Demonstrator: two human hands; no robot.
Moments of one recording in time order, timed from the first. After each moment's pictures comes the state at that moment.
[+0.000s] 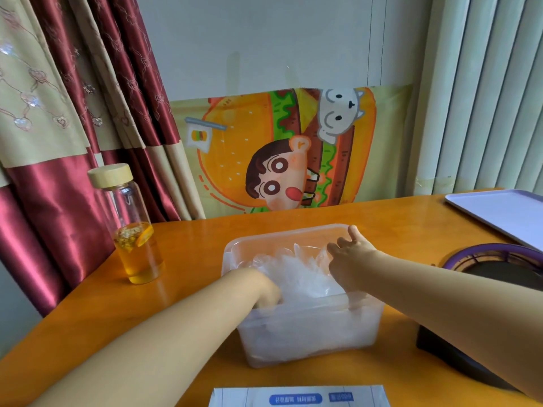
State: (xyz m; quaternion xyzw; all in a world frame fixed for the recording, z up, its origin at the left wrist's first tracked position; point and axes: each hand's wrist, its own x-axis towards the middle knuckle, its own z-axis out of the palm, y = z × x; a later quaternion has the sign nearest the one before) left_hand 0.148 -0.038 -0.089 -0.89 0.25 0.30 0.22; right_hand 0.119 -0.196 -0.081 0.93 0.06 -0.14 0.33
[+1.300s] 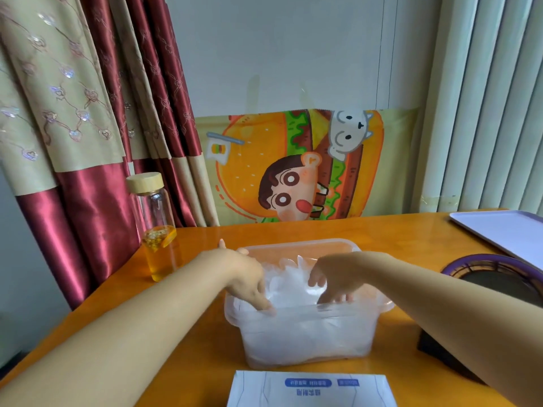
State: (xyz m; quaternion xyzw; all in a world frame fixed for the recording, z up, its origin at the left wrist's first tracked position) left_hand 0.105 0.015 -0.026 -0.93 0.21 0.21 0.23; right_hand 0.101 -0.170 -0.054 0.97 0.10 -0.22 -0.08
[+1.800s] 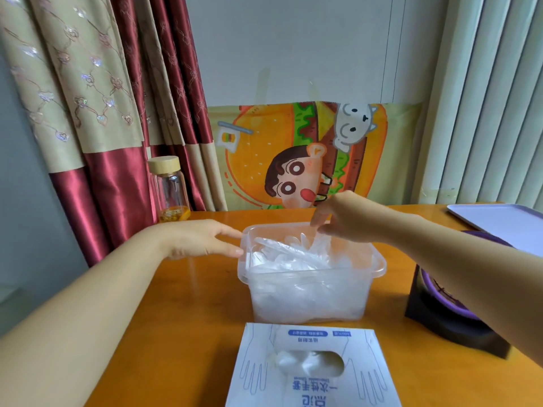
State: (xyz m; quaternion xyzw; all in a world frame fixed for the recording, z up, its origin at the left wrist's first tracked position) left_hand 0.095 0.108 -0.025 -0.96 0.17 0.09 -0.18; right_hand 0.049 -0.169 -0.003 0.97 0.20 0.11 -0.06
